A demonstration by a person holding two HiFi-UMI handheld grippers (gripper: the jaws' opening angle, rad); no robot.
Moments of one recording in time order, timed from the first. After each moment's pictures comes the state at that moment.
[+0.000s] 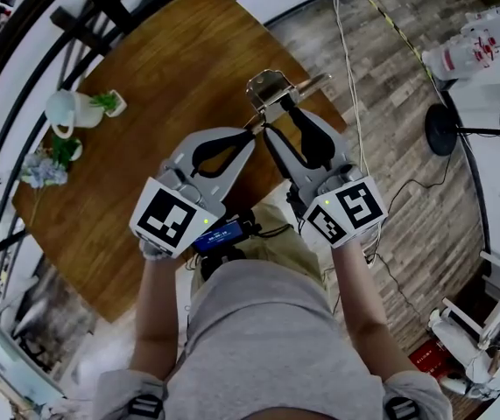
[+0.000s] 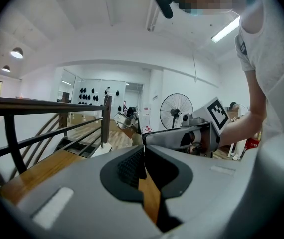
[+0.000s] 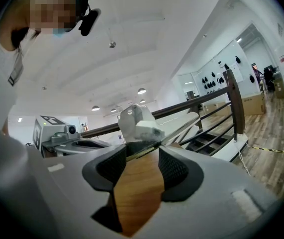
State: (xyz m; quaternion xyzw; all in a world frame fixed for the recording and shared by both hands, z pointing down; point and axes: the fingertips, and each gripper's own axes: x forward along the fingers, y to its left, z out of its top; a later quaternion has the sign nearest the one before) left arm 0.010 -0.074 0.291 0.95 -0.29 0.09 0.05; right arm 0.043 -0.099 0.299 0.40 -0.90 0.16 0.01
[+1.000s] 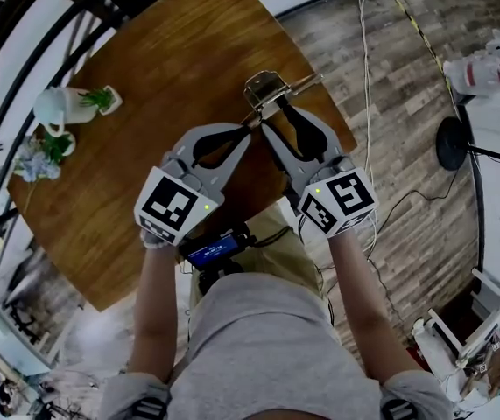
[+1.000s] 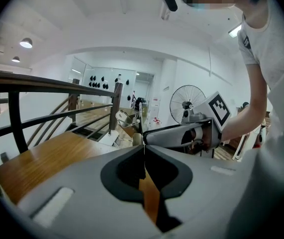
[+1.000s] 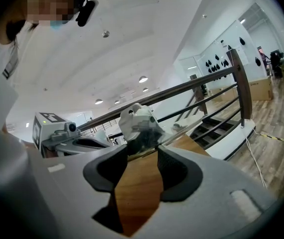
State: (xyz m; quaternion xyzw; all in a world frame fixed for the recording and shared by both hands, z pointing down) left arm 0.007 -0.123 0.364 0.93 -0.33 0.13 0.12; right arm 0.039 -0.150 0.368 0.35 -0.91 0.21 0.06
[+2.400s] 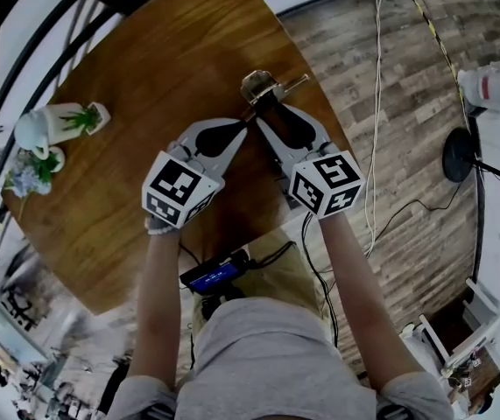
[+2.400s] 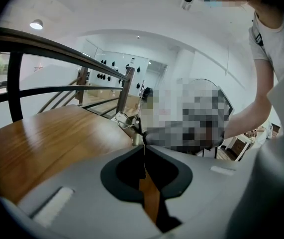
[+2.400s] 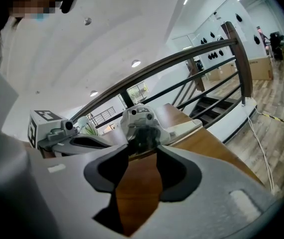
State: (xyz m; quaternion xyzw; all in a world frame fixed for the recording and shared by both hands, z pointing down) left arm -0.002 -0.194 0.462 0.90 -0.35 0.17 0.21; right arm 0.025 -0.222 0.472 0.33 -0.89 0.29 0.12
